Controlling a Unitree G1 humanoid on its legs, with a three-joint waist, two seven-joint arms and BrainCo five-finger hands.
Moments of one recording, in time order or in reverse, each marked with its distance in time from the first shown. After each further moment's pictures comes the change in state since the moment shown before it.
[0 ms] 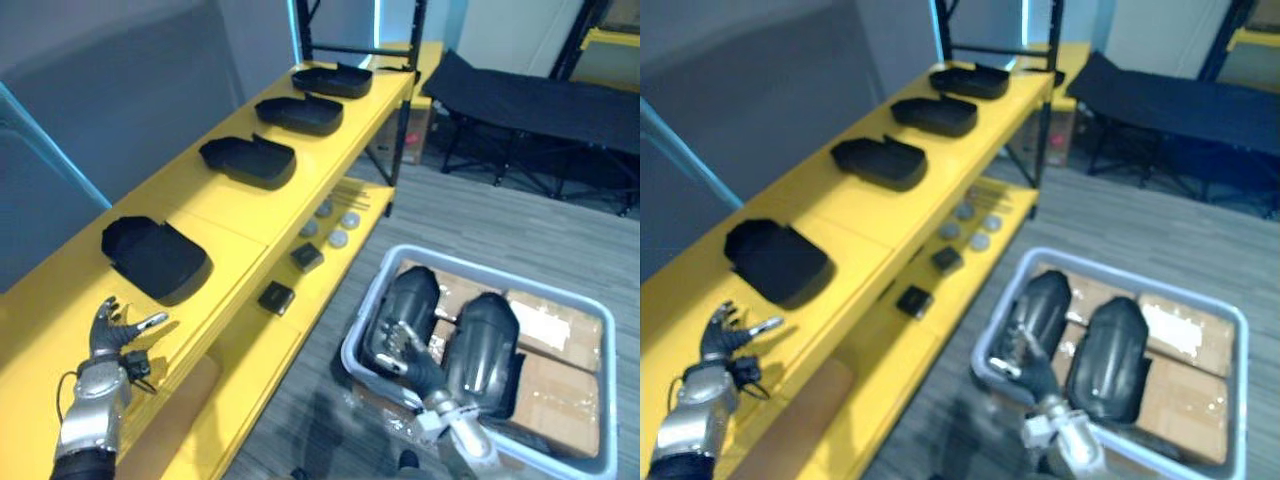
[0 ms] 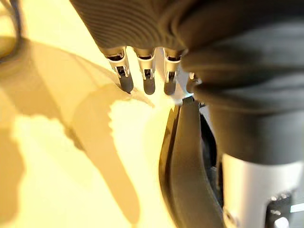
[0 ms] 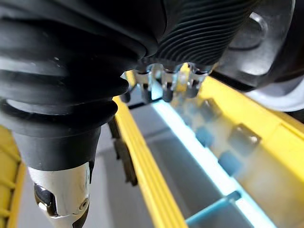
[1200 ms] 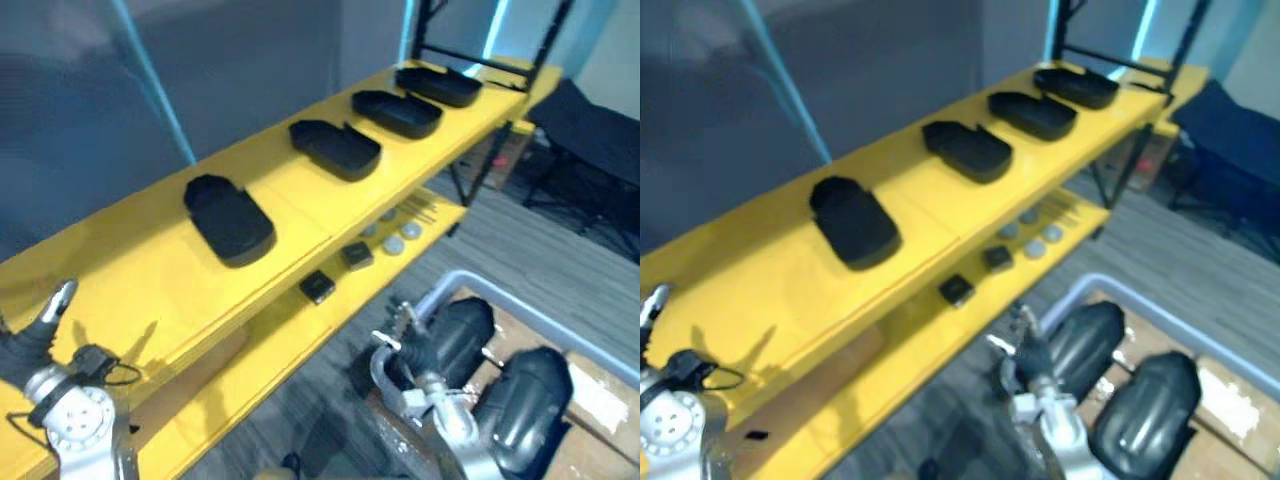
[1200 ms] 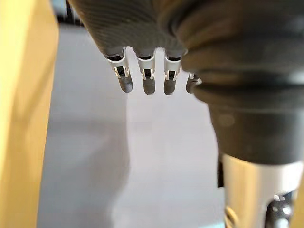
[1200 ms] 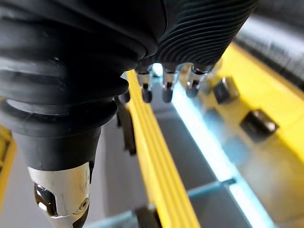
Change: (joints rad) left arm 0.286 -0.372 0.262 -0.758 0.177 -0.324 0.395; right arm -0.097 0.077 0.039 0.055 -0.081 -0.061 -0.205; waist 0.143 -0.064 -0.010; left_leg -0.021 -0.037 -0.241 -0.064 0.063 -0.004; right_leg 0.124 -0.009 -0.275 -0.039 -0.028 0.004
